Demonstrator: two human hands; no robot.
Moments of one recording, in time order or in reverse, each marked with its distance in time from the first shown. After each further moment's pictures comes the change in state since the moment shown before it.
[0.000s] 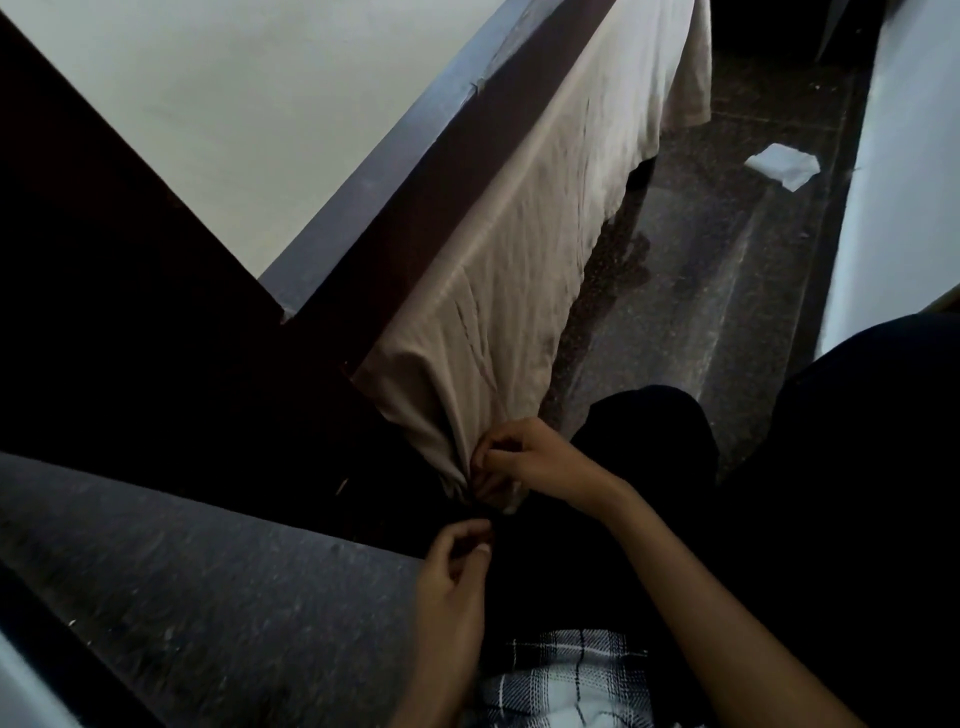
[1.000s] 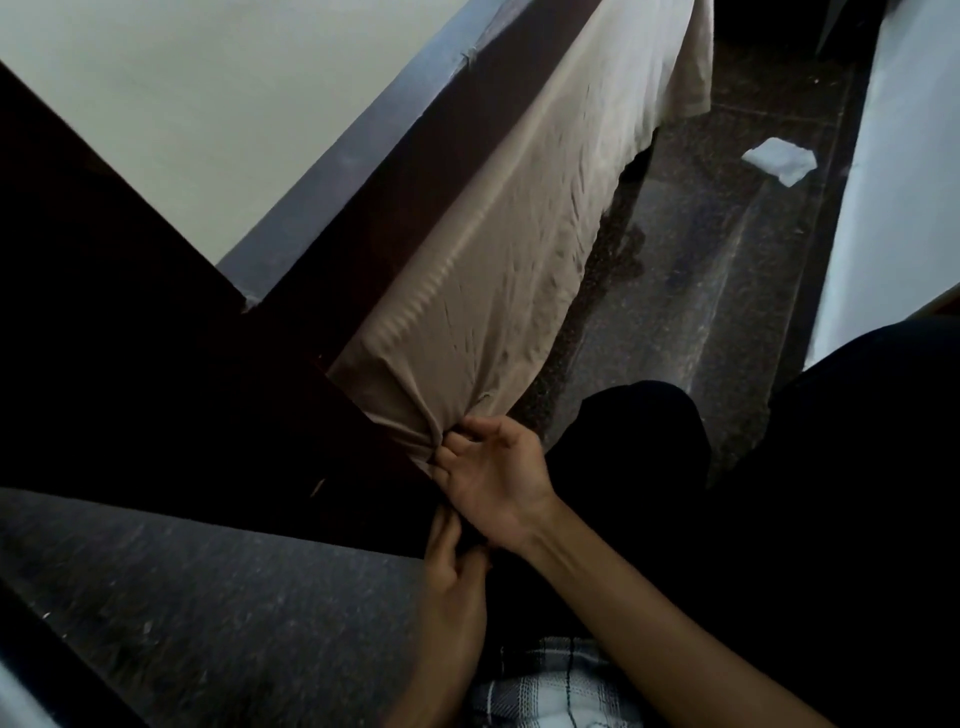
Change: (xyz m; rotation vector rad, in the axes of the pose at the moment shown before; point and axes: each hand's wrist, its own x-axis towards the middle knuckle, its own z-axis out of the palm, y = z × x) left_hand 0.009 -0.008 0.010 0.062 -0.090 0.067; right_hand 0.007 -0.011 0.048 1.405 0.137 0.180
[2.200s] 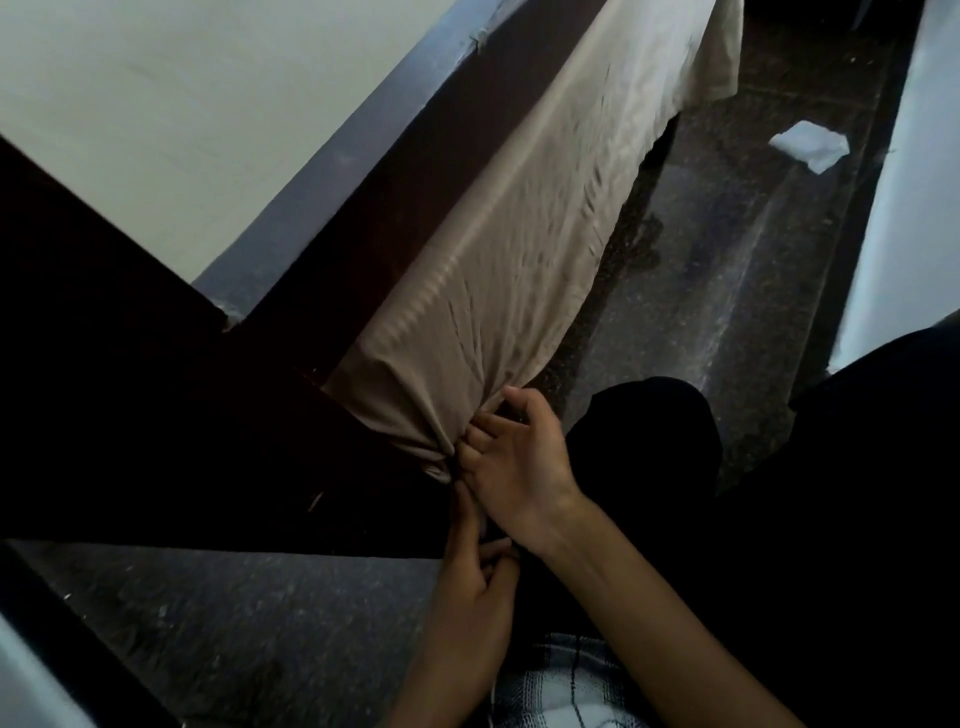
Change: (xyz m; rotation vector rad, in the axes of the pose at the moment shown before) left_hand -0.001 0.006 0.003 0.196 -0.124 -0.065; right_hand -0.005 -0.019 0.008 -0.073 0.107 0.054
